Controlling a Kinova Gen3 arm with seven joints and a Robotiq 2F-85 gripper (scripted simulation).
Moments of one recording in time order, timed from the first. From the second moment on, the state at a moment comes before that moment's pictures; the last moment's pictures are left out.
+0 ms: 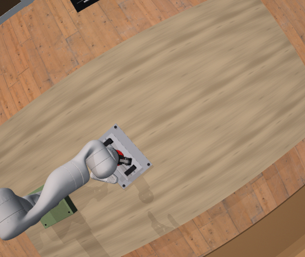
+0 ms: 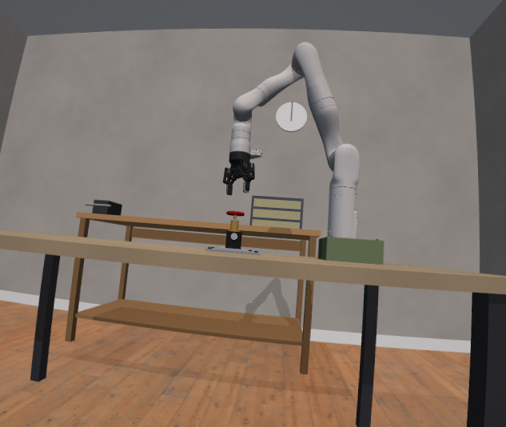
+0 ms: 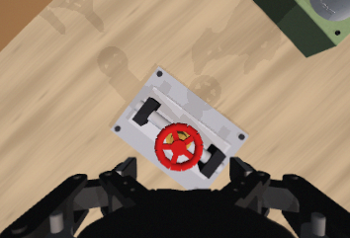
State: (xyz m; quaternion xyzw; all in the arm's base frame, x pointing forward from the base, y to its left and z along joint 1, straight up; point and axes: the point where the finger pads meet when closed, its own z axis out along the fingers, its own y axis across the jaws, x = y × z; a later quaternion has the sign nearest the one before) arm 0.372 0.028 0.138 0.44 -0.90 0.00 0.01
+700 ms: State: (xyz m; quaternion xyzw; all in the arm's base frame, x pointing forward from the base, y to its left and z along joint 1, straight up) arm 0.372 0.025 0.141 0.44 -0.90 0.00 0.00
